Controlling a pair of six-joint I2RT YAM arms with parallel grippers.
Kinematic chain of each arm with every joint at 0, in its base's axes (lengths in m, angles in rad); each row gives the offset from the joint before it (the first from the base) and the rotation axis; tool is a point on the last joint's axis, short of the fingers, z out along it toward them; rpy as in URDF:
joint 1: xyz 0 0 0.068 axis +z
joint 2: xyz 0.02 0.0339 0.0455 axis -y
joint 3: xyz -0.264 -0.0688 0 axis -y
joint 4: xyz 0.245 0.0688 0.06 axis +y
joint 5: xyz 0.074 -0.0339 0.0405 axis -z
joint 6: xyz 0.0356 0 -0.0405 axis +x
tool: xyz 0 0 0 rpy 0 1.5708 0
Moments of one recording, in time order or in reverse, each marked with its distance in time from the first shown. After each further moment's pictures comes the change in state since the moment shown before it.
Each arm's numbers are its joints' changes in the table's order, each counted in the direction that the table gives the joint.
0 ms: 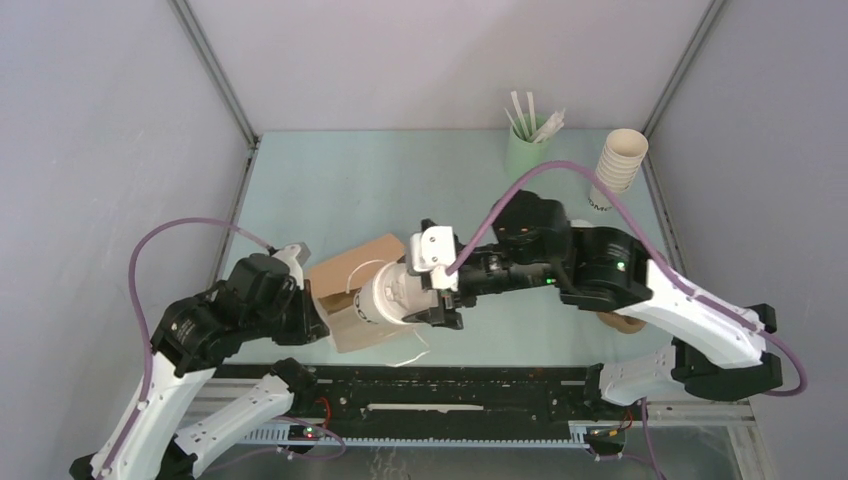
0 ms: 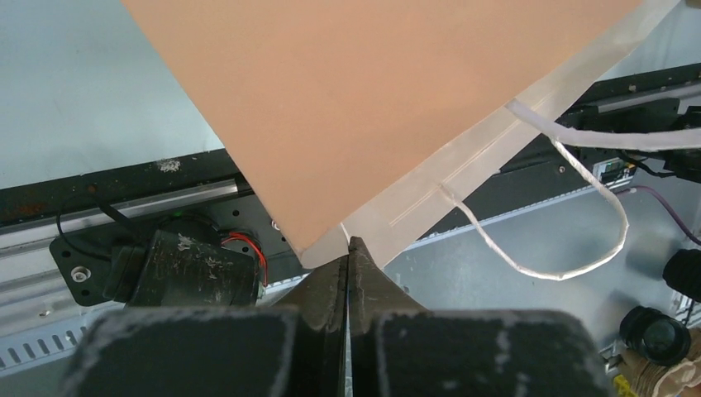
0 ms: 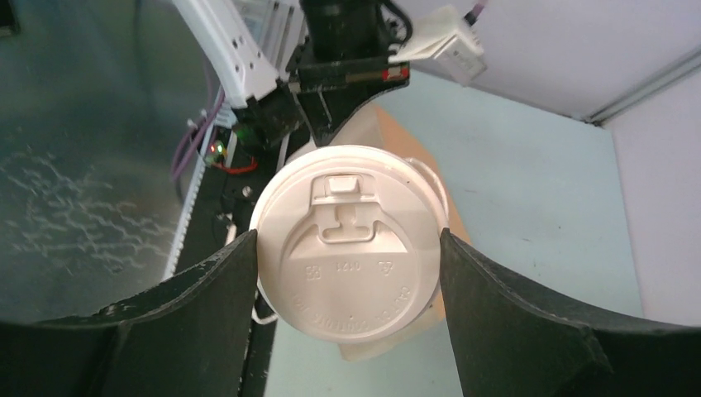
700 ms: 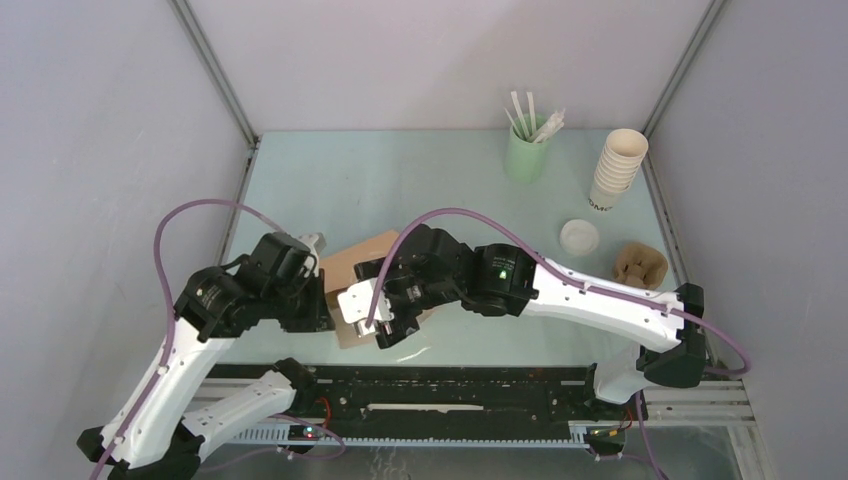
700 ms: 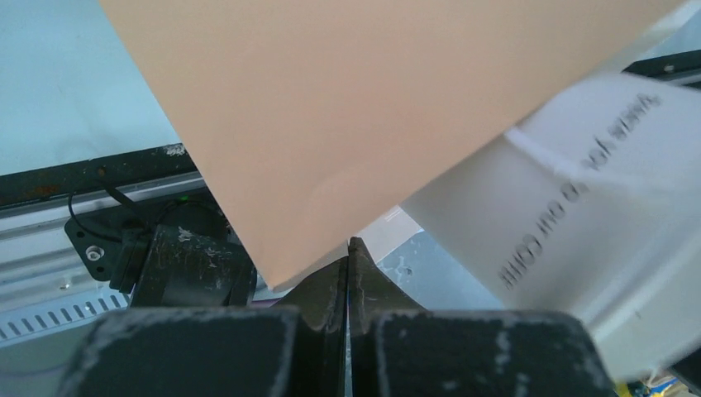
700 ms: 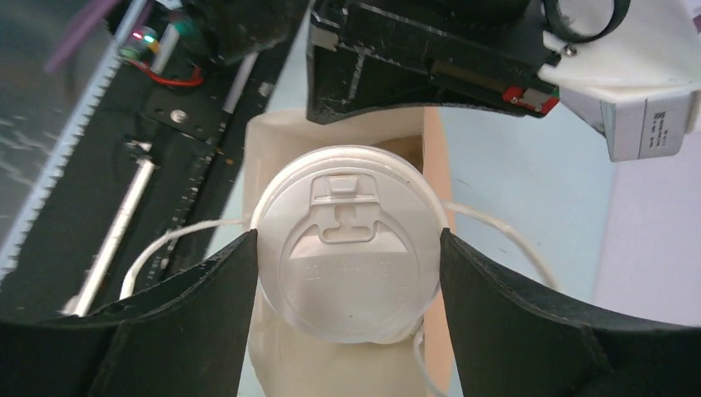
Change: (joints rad) left arm 0.005 -0.151 0.047 0.037 0.011 0.027; right arm 0.019 -0.216 -0.187 -0.135 -0.027 -0.336
